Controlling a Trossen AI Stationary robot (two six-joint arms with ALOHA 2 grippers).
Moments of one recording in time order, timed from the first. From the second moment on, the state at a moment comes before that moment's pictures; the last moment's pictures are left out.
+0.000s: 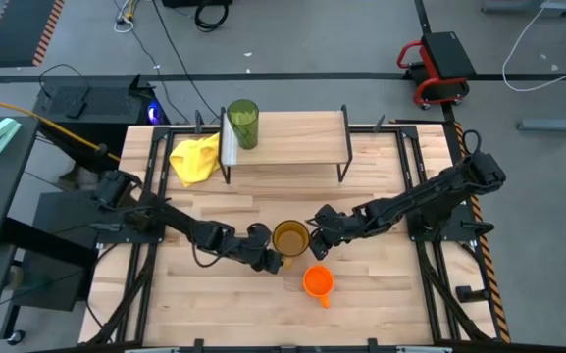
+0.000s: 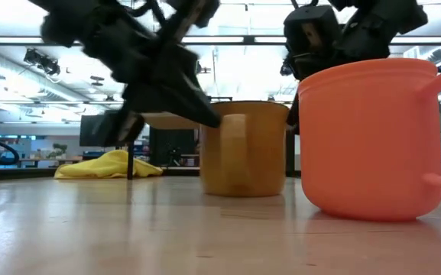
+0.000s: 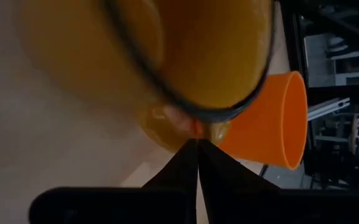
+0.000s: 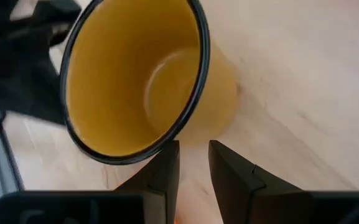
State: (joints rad) left arm -0.34 1.76 0.90 0.23 -0.17 -1.41; right arm 0.26 1.53 0.83 -0.19 0.17 1.07
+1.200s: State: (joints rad) left arm -0.26 1.83 1.02 0.07 -0.14 -1.35; right arm 0.25 1.45 0.83 -0.24 0.13 1.02
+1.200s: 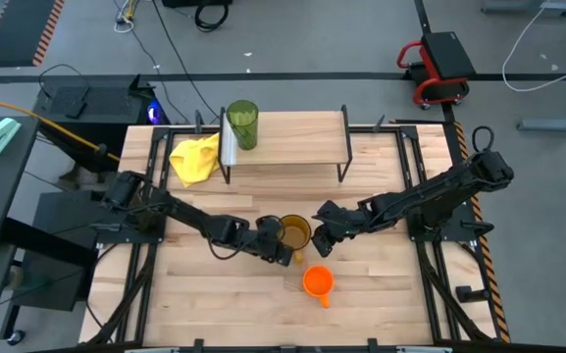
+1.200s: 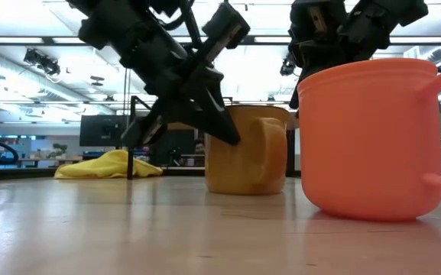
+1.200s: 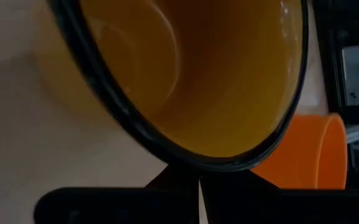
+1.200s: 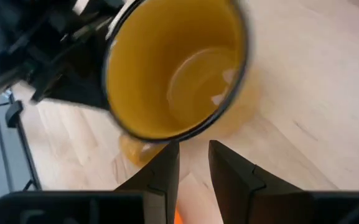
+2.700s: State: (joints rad) left arm -0.29 1.70 1.02 -0.13 -0.12 -1.33; right arm 0.21 1.08 0.83 -0.48 0.10 1.10
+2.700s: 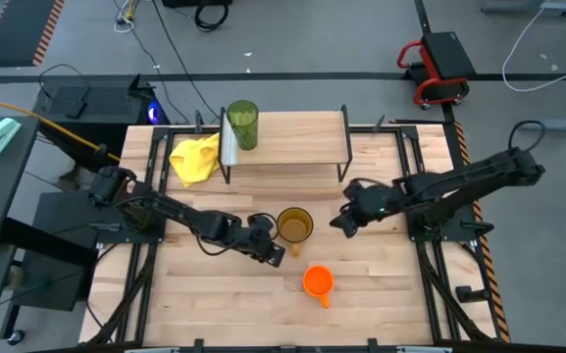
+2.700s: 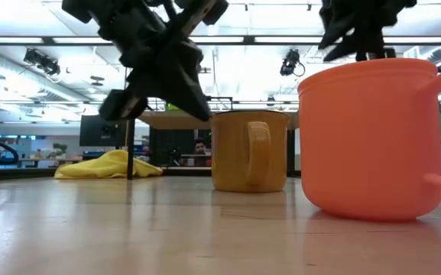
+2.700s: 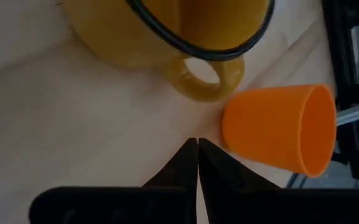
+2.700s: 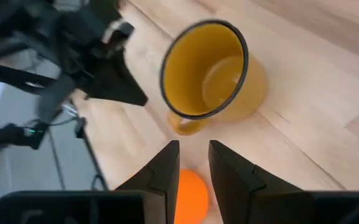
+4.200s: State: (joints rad) left arm -0.28 1.54 1.02 -0.48 -0.18 -1.09; right arm 0.05 1.64 1.36 -0.93 0.06 0.81
